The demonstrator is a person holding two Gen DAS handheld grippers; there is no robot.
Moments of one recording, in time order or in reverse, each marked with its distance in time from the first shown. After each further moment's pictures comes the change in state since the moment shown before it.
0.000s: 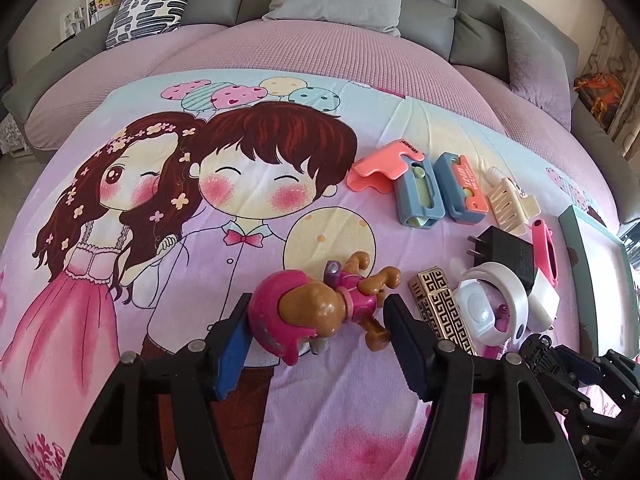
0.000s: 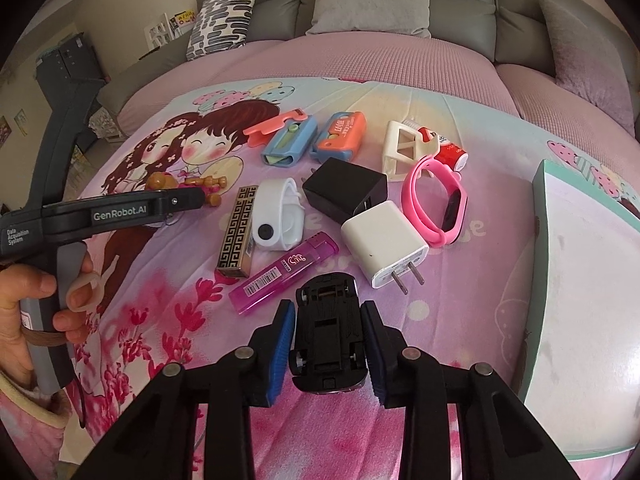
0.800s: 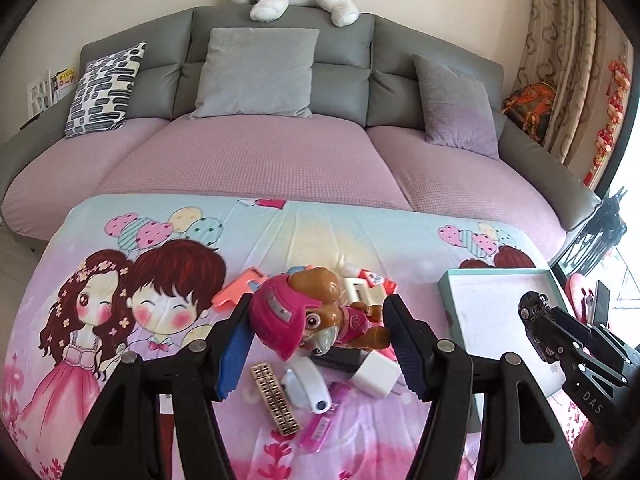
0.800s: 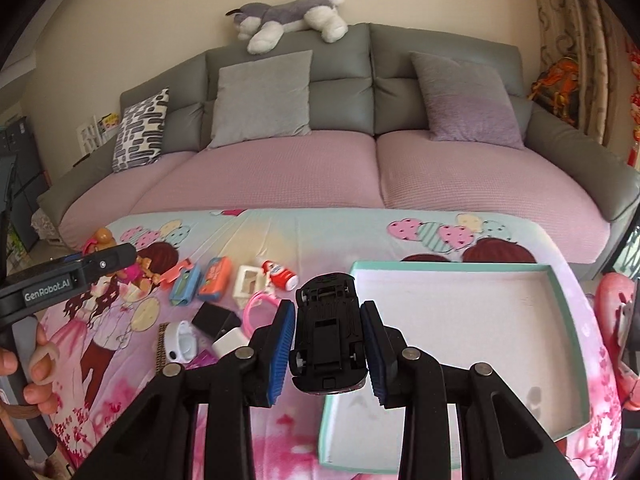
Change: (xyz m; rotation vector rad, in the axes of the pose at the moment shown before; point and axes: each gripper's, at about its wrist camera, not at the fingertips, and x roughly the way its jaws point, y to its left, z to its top) left arm -0.096 -0.124 0.050 0.149 -0.228 -0.136; right arm -0.130 -0.094 0.023 0.226 -0.326 -0.265
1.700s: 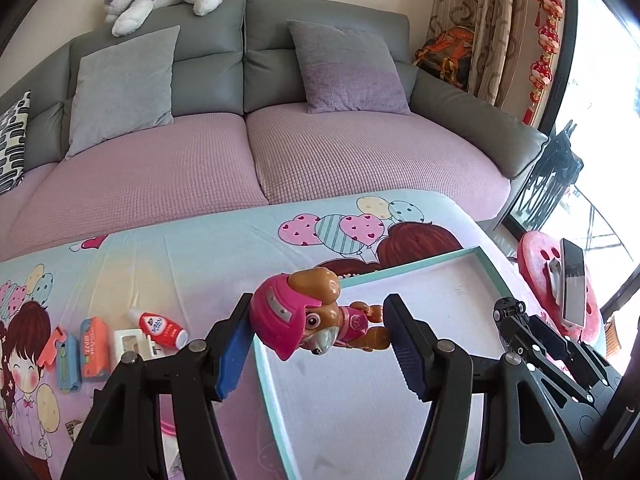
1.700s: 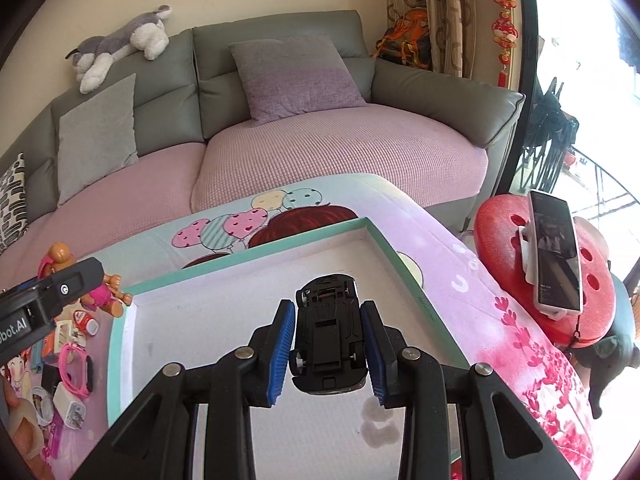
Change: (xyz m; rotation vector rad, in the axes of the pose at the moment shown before) left arm 0.095 -0.209 0.006 0.212 0.050 -0.173; right arm 0.027 -0.173 -0.028 0.294 0.021 -0.399
